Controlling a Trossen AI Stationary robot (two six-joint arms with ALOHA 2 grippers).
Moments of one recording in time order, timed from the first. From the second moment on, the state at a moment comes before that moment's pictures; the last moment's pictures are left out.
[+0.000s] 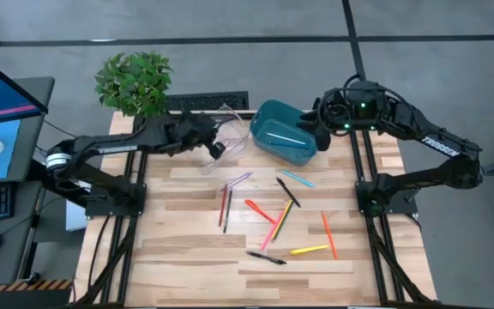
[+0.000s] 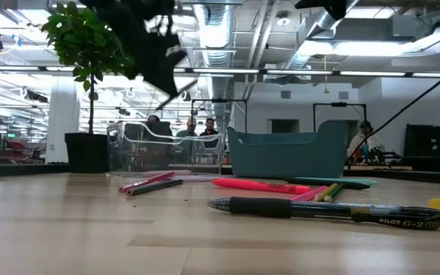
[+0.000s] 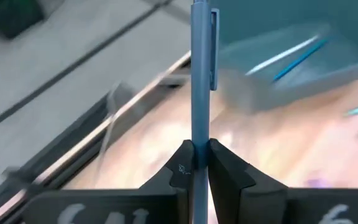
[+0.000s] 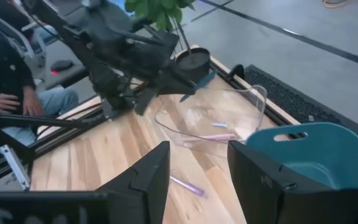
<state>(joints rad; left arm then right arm) 0.36 1.36 1.01 -0.38 -0.42 -0.21 -0.37 1.08 1.35 -0.71 -0.11 0.24</state>
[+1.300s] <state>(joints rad) 0.17 1.47 1.21 -0.72 -0.16 -0.47 -0.33 1.08 1.35 -0.79 -0.10 0.29</state>
